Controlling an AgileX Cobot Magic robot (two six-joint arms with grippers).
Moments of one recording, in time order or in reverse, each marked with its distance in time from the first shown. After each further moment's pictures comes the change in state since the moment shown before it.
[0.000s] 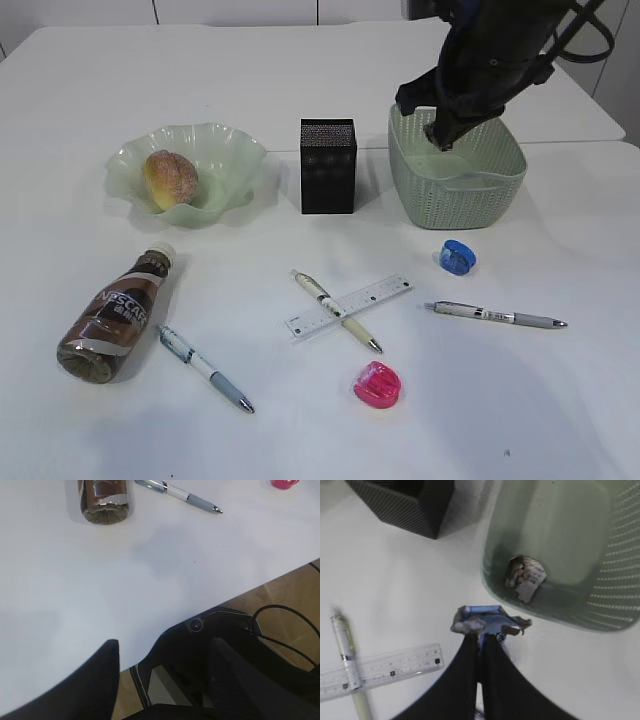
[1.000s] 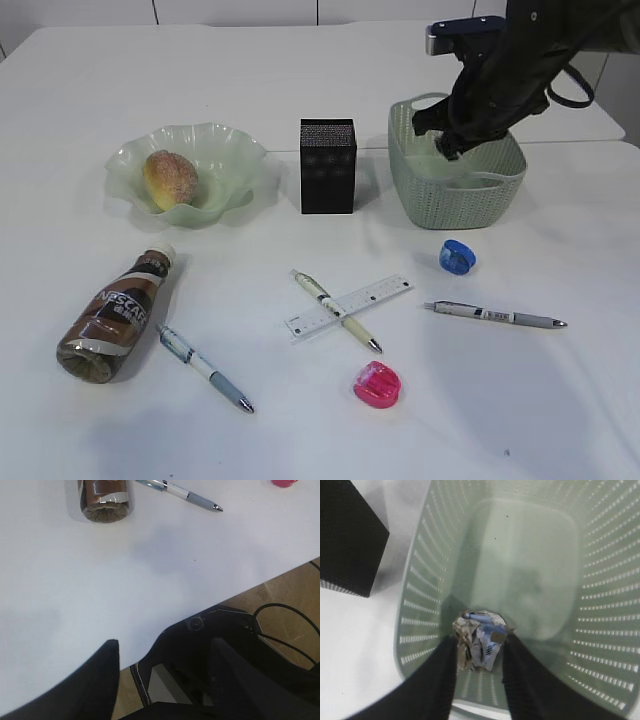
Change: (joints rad) left arm 0.000 0.000 0.000 0.000 0.004 0.000; right arm -0.101 0.177 -0.022 -0.001 -0.263 0.000
